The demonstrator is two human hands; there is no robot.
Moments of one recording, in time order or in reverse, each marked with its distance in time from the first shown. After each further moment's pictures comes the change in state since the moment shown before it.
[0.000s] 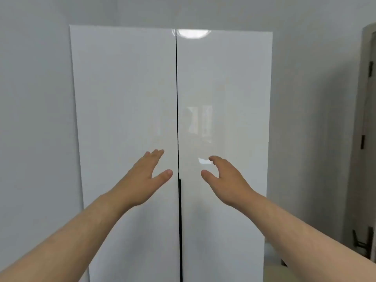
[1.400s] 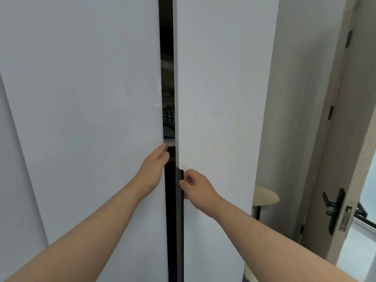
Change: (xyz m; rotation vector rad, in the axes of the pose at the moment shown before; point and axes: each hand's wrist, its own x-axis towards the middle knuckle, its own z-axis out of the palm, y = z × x) left_hand 0.082 -0.081 0.119 -0.704 -0.088 -0.109; right_hand 0.041 0.089 0.148 0.325 -0.062 0.250
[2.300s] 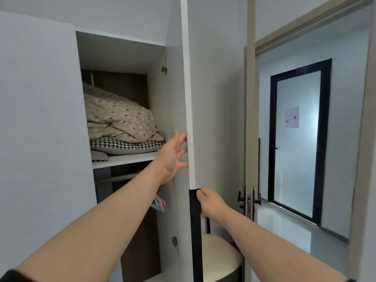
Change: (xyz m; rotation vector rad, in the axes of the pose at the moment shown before) left_hand -0.100 0.221 0.254 -0.419 -0.435 0.018; right_hand -0.205 0.038 -0.250 -0.102 0.253 0.228
